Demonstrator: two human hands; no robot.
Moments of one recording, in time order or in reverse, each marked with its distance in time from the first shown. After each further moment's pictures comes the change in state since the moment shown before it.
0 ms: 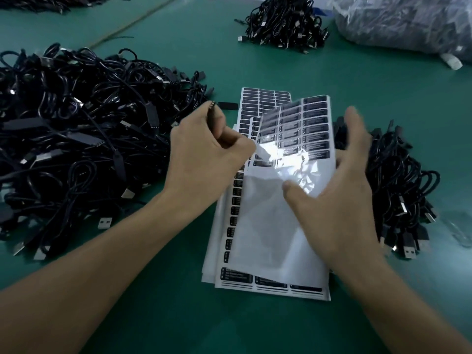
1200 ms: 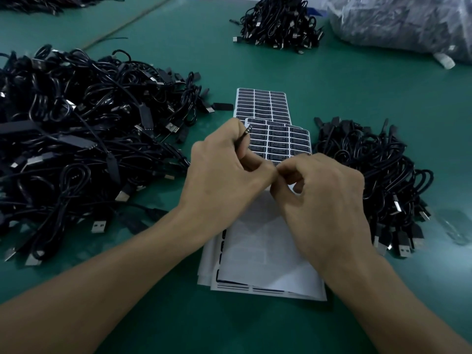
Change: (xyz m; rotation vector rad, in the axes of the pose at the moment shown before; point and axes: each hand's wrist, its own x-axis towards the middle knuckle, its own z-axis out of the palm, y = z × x) left_hand -0.020 0.010 0.018 0.041 -0.093 0.088; right_hand 0.005 -0.008 0.006 -0.451 0.026 -0.319
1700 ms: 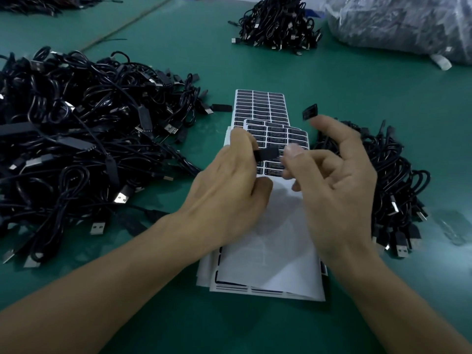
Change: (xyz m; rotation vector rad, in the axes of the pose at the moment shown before) left_hand -0.006 0.004 -0.005 0.252 -0.347 0.081; right_hand 0.004 -0.008 -0.004 0.809 0.175 0.262
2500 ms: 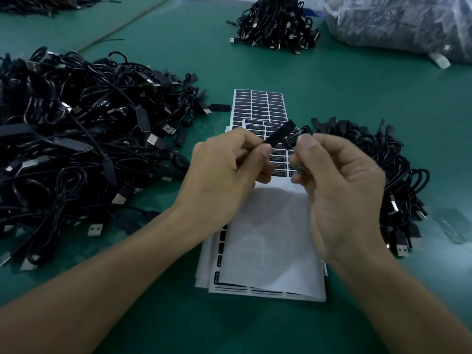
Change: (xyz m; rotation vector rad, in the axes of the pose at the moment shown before) left_hand 0.008 -0.011 0.001 -0.456 0.149 -0.083; right_hand 0.007 0.004 -0.002 0.253 0.054 0.133
